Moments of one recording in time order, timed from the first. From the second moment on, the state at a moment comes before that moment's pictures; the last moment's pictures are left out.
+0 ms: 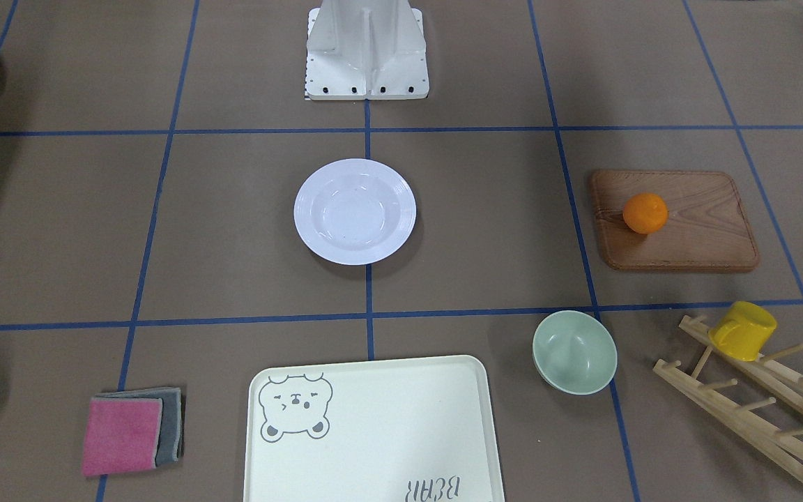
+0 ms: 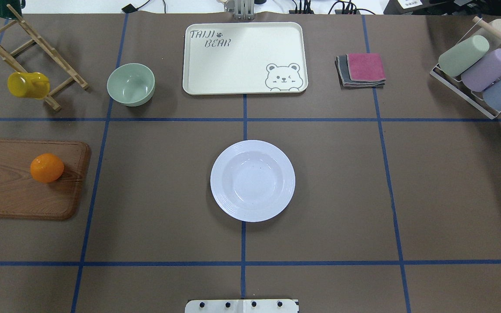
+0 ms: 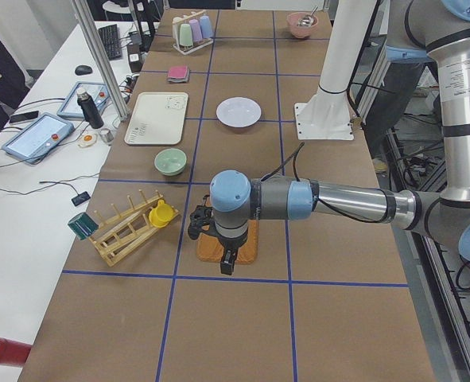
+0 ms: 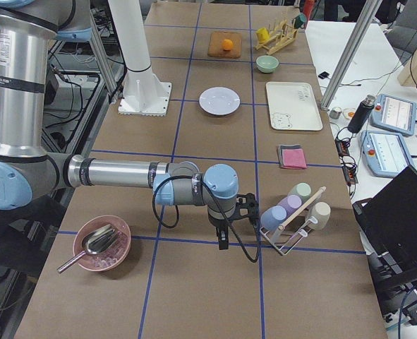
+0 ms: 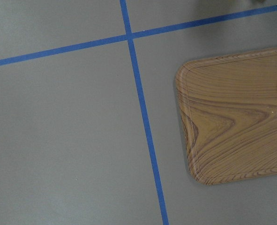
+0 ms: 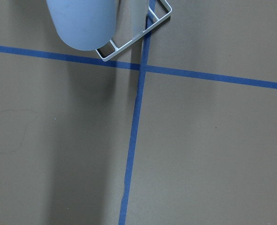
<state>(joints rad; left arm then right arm) -1.59 -1.36 -1.90 -1.43 -2.36 0.23 1.58 -1.72 1.72 -1.50 2.34 -0.09</state>
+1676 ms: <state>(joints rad) -1.35 -1.51 -1.88 -1.94 -2.40 -0.25 1.58 -1.70 1.74 -1.50 2.35 -0.04</state>
